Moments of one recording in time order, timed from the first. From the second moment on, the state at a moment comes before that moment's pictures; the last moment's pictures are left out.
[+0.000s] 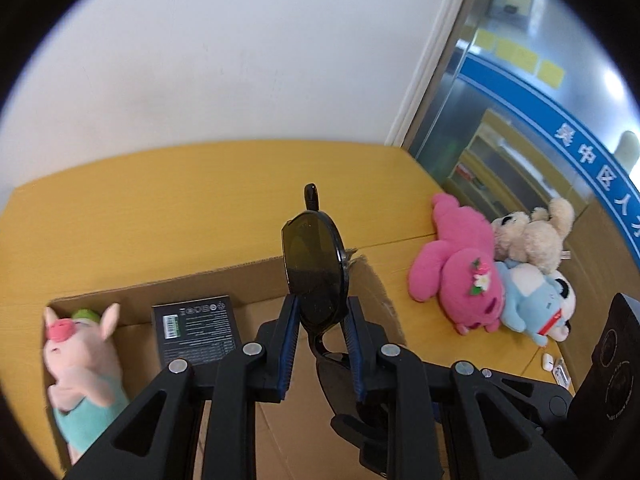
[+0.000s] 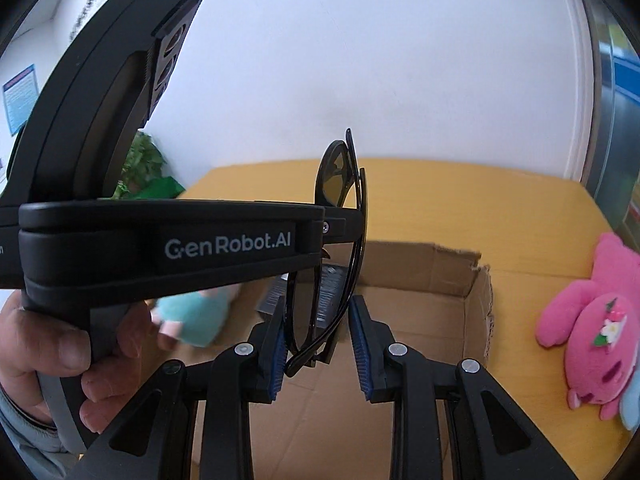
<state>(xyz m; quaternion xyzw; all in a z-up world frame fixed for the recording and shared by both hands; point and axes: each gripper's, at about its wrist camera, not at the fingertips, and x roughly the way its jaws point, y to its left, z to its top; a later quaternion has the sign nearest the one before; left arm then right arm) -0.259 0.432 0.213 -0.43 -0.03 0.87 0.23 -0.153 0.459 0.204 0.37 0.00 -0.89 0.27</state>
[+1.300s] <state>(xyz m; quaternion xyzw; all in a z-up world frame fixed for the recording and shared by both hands) -0.249 0.422 0.176 -0.46 -0.02 0.87 0.18 -0.186 0.465 0.130 0.47 0.02 -0.87 0.16</state>
